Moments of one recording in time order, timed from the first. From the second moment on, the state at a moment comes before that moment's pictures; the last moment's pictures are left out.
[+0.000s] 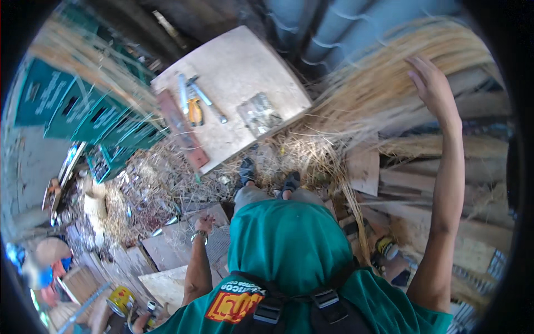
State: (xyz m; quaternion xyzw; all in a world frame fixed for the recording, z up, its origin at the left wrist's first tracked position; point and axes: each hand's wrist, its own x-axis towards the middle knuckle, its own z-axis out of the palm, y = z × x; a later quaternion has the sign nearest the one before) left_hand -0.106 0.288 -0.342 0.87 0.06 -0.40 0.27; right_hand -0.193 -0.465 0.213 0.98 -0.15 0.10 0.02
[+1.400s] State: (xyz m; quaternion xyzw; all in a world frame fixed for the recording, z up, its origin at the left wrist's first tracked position) left_hand 0.146 0.049 0.017 0.86 -0.08 0.12 0.50; right_hand 0.130 -0.114 -0.009 0.93 -0.04 -0.07 -0.36
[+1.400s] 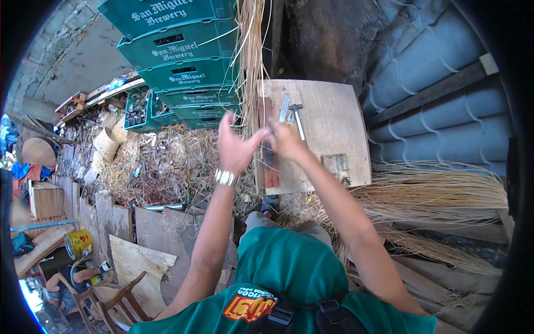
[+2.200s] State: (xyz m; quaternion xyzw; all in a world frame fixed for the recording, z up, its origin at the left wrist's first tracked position) left_hand 0.202 0.171 0.037 0.65 -0.05 -0.39 0.65; right_hand 0.098 -0.055 -0.012 0.70 0.05 -0.22 -0.68
